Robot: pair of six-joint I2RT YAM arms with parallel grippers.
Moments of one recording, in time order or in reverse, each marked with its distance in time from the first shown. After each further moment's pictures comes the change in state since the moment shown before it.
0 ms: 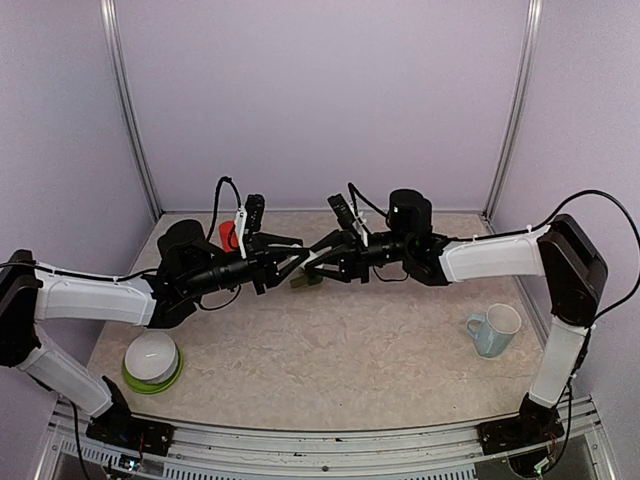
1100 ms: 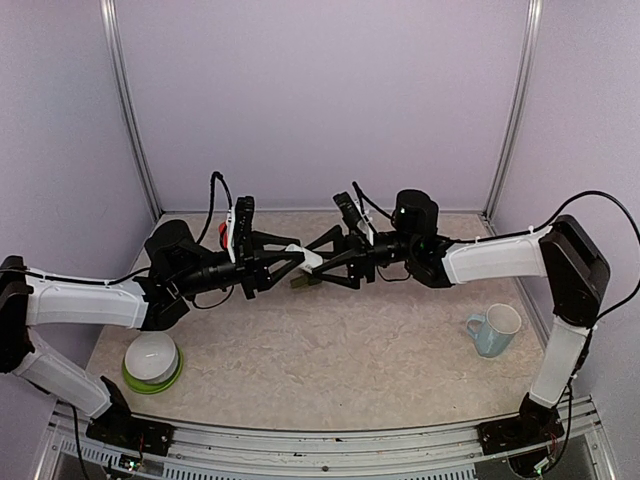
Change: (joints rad) left arm 0.010 -0.047 -0.021 0.044 0.098 0.072; right arm -0.014 -0.018 -0.033 0.065 -0.017 0.069
